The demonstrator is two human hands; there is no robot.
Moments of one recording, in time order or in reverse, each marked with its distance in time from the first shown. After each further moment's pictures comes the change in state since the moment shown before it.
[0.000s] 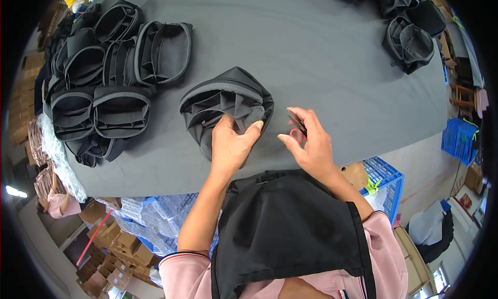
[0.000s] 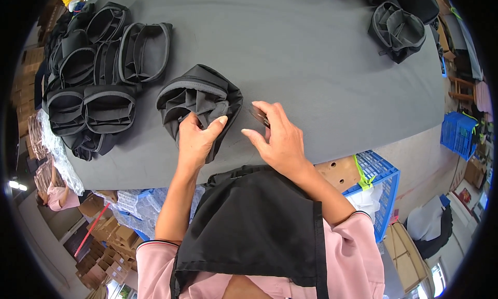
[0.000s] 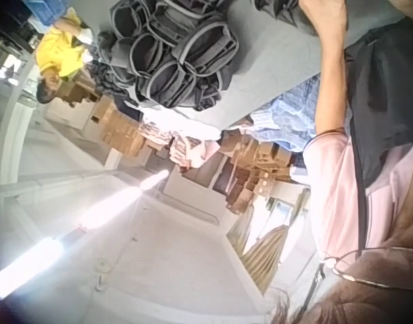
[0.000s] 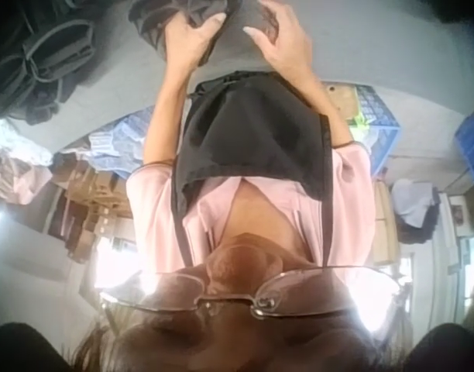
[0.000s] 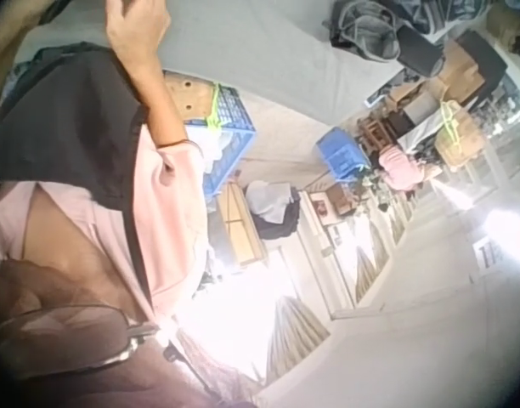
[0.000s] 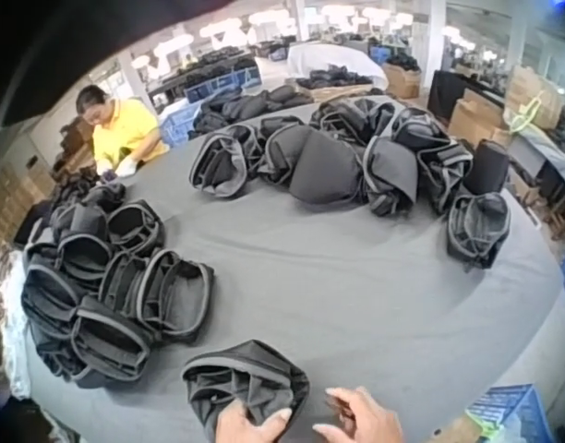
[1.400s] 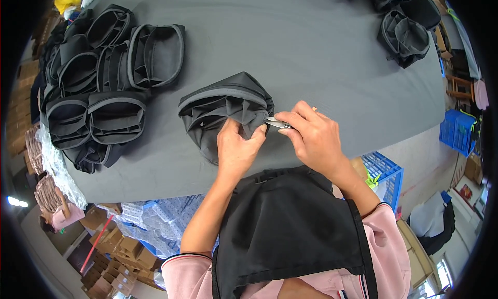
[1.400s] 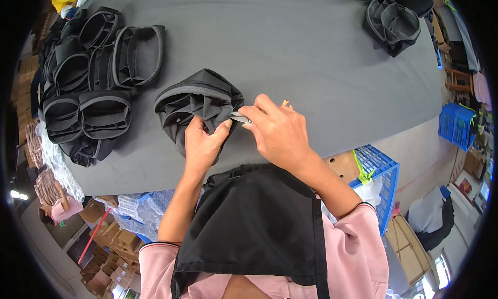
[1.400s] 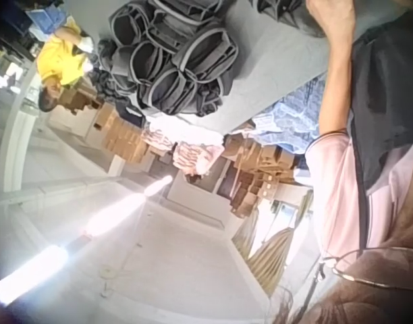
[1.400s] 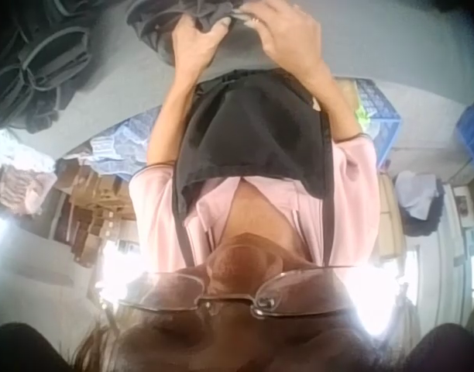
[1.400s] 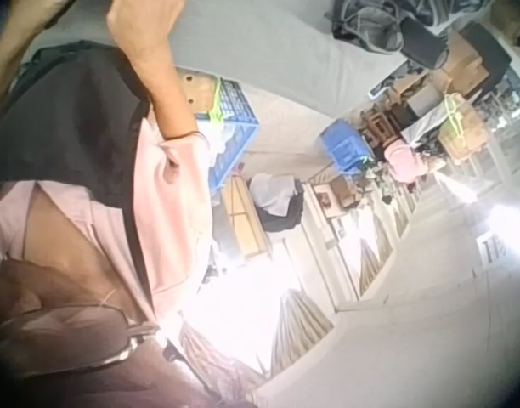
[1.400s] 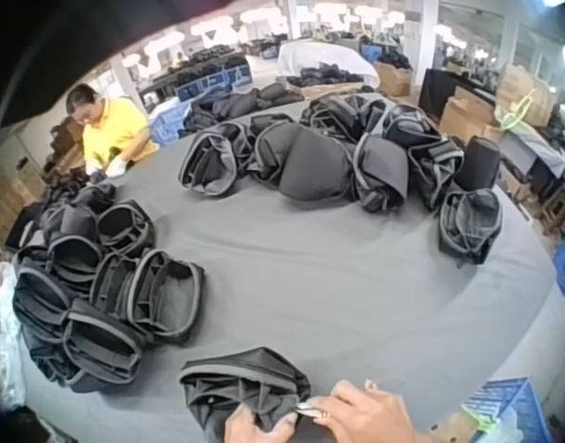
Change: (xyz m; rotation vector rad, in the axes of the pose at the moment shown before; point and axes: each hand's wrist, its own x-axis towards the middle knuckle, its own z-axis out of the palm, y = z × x) left_hand -0.002 -0.011 0.018 0.071 0.039 0.094; right_hand 0.020 -0.017 -0.021 -0.339 -0.092 -0.216
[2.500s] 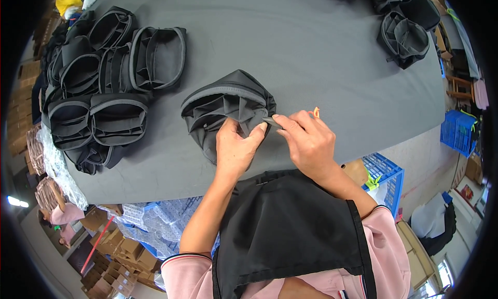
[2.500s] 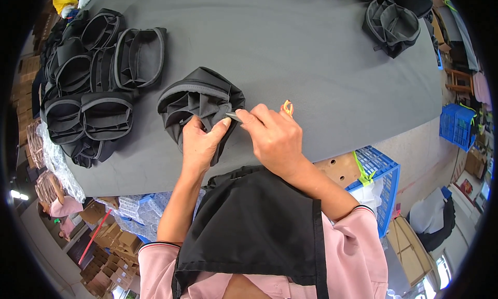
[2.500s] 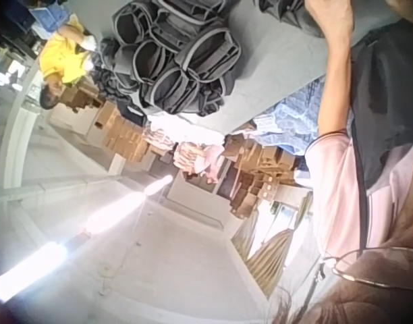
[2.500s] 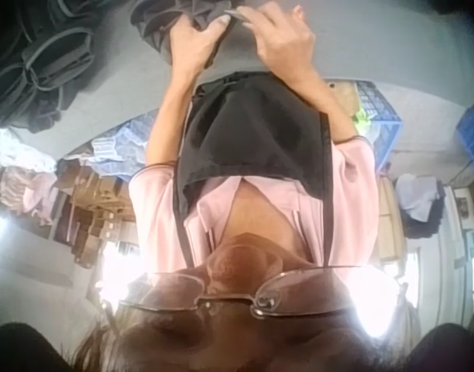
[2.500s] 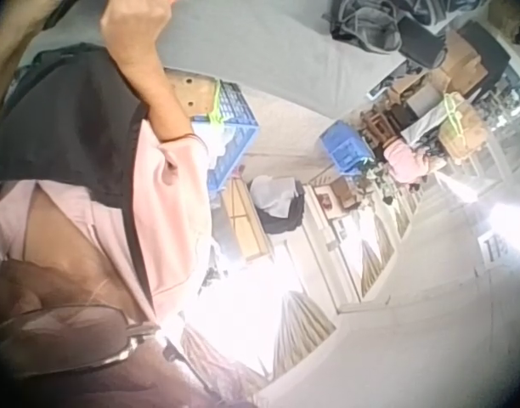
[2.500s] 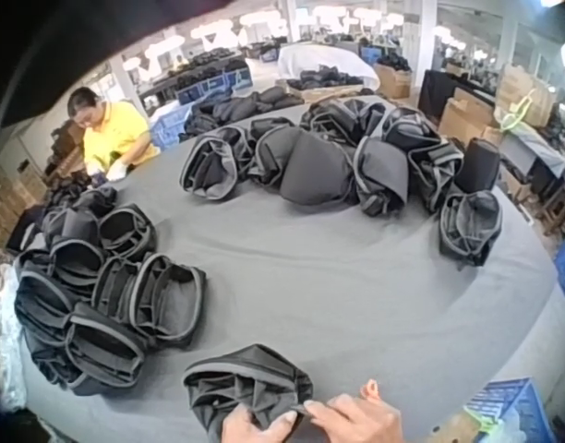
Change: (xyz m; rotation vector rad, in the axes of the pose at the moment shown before) left_hand 0.003 0.003 -0.006 -0.164 -0.031 -0.063; right_hand -0.006 -0.003 0.018 -0.116 0.225 -0.116
